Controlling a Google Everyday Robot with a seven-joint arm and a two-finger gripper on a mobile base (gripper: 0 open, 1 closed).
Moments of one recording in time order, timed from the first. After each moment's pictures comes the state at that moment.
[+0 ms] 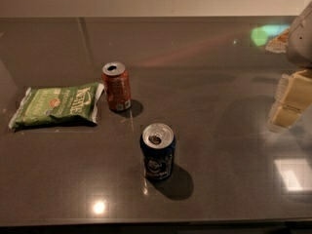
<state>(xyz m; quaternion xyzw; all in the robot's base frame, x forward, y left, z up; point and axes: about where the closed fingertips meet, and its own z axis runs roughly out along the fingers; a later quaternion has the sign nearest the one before) 0.438 -0.217 0.976 -0.60 0.78 -0.03 0.16</state>
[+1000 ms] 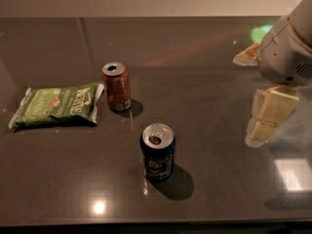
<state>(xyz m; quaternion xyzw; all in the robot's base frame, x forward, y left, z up) 0.424 -0.167 0.958 -0.66 0.73 0.02 0.17</state>
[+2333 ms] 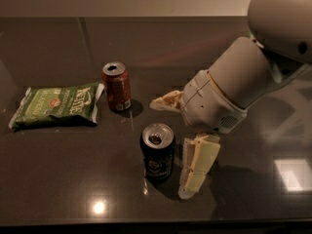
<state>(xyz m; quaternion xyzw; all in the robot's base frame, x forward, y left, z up) 0.361 -0.024 0.904 -0.75 0.58 0.22 0.22</state>
